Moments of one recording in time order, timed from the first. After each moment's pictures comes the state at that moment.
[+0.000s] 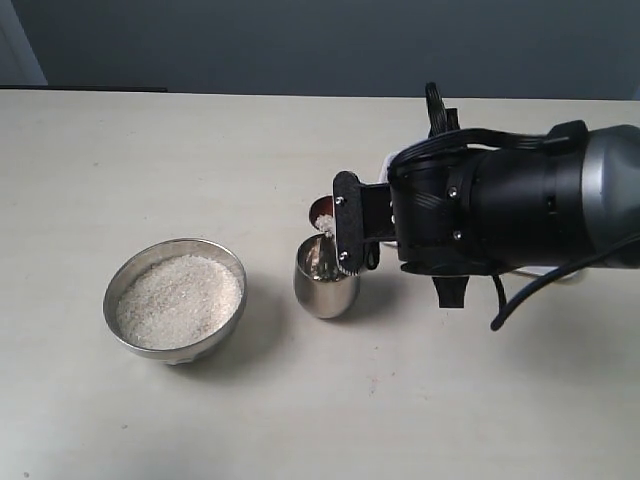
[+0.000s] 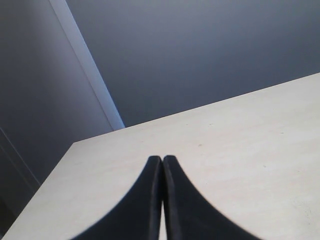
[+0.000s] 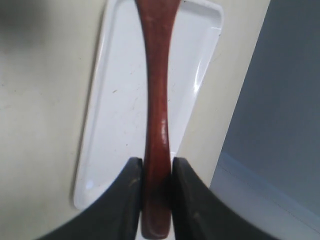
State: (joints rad) left arm -0.11 0.01 0.00 0.29 0.12 0.01; right arm 1.02 1.71 -0.95 -1.06 0.91 0.05
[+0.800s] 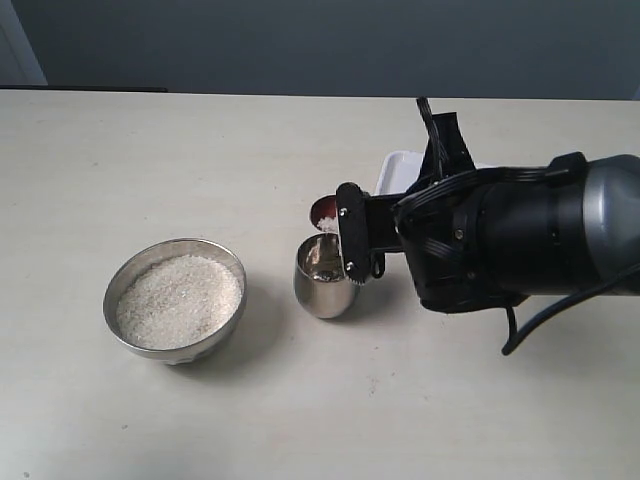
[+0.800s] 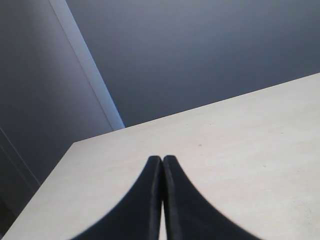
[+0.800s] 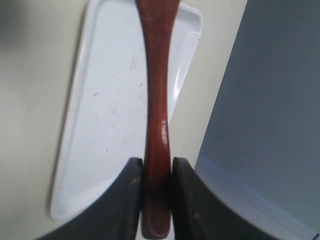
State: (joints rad) left arm -0.11 0.01 0.00 0.29 0.12 0.01; right arm 1.03 1.71 -0.88 -1.24 0.88 0.18
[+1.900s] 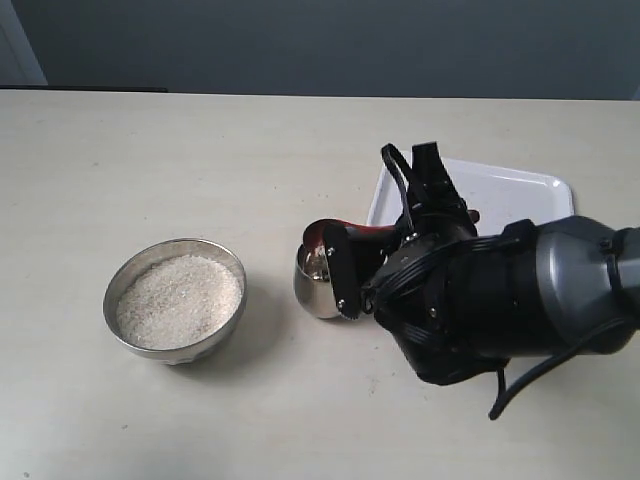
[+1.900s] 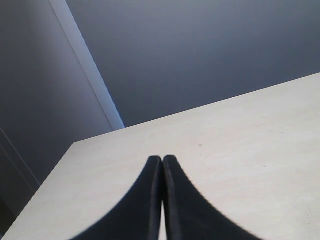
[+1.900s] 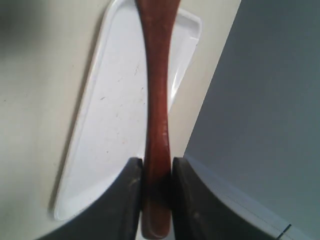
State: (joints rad) left arm -0.11 0.01 0.00 0.29 0.12 0.01; right arm 1.12 1.76 -0.81 -1.37 0.95 0.36
